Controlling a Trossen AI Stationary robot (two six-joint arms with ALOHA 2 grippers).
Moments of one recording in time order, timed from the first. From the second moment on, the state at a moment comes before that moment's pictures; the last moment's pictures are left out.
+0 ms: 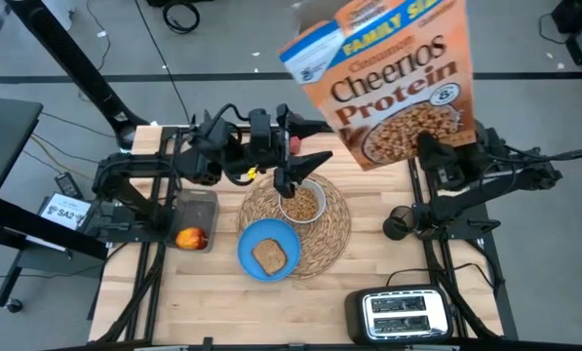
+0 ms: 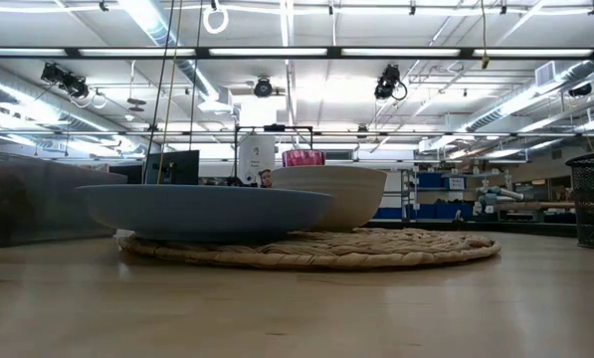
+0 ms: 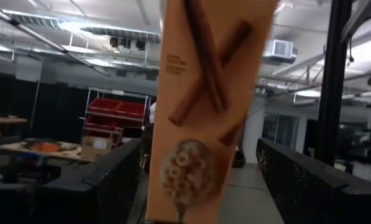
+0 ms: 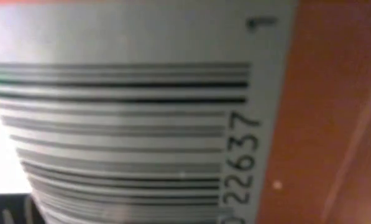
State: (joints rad) left arm -0.03 1.62 1.72 0.37 -0.09 -0.14; right arm 0.11 0.93 0.92 1.00 0.05 -0.03
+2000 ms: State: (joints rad) left arm 0.17 1.28 1.71 -0.13 -0.19 0.08; right arm 0.16 0.72 0.92 0.20 0.26 -0.14
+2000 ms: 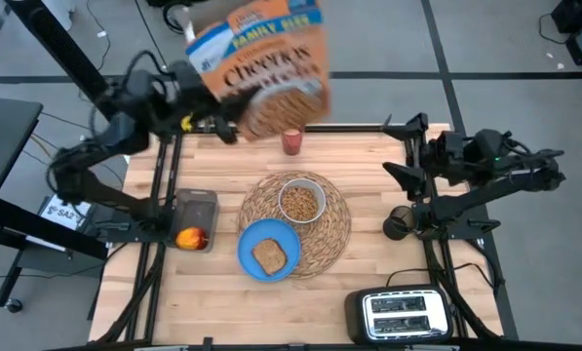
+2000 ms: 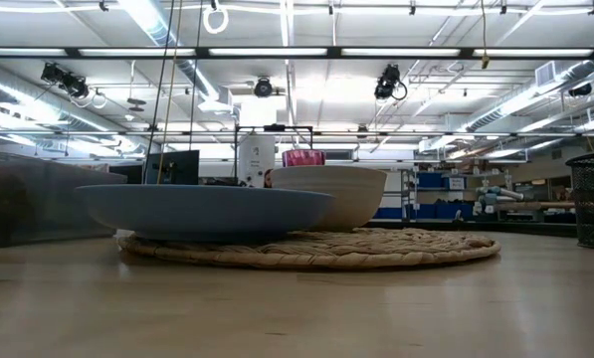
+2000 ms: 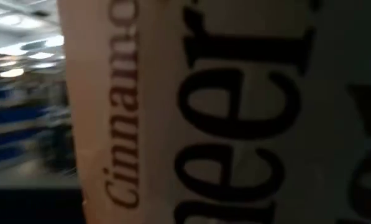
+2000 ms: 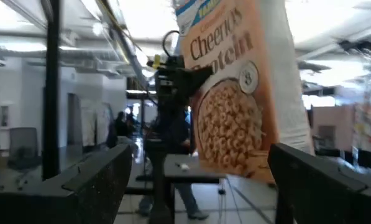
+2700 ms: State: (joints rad) left arm 0.44 0.73 0.63 -0.03 -0.84 -0.11; right arm 0.37 1.00 0.92 0.54 0.79 -0.25
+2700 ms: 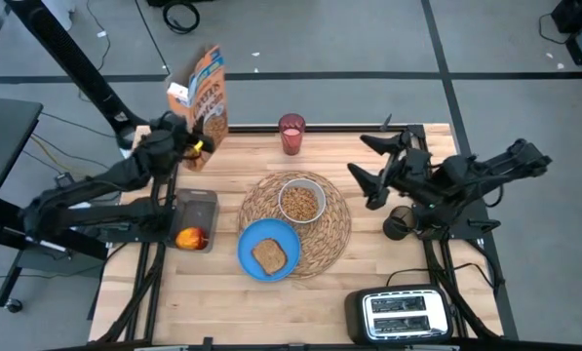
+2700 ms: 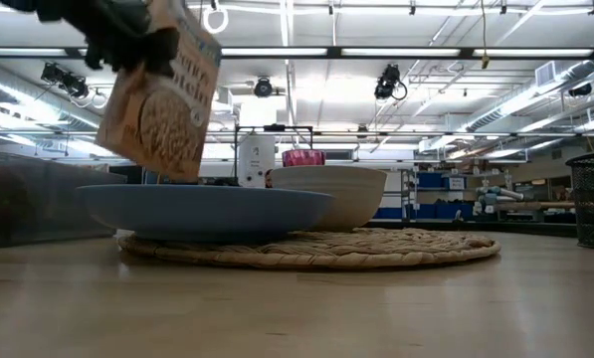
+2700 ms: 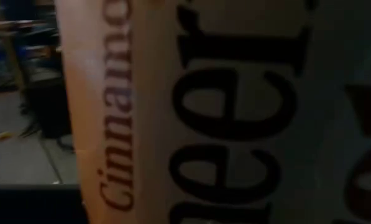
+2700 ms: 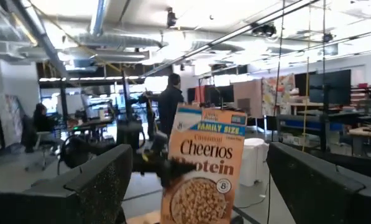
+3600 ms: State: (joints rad) left arm 0.70 0.78 0.41 -0.03 -0.84 -0.31; right arm 0.26 0.93 0.92 0.60 0.81 -0.32
